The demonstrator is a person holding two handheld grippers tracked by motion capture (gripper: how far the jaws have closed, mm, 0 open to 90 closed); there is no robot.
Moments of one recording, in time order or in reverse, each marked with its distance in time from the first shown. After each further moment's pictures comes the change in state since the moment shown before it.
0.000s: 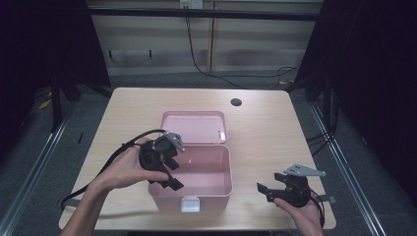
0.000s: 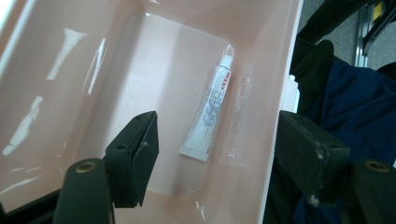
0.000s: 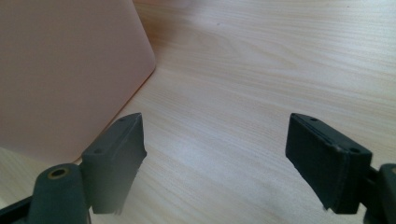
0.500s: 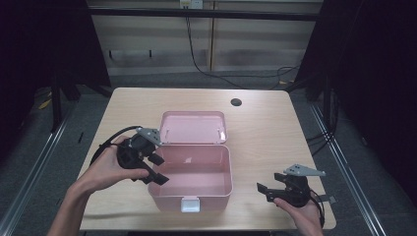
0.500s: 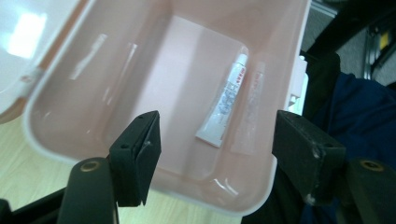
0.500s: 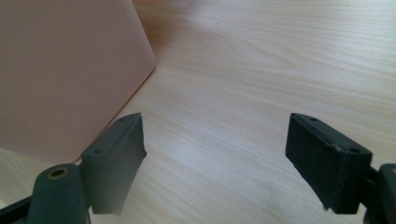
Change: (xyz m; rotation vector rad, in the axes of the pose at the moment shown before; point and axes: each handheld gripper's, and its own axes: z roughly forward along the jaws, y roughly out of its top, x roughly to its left) left arm 0.006 -0.039 -0.027 -0.124 0.071 -0.062; right arm 0.000 0.000 0.000 0.002 0.001 0.001
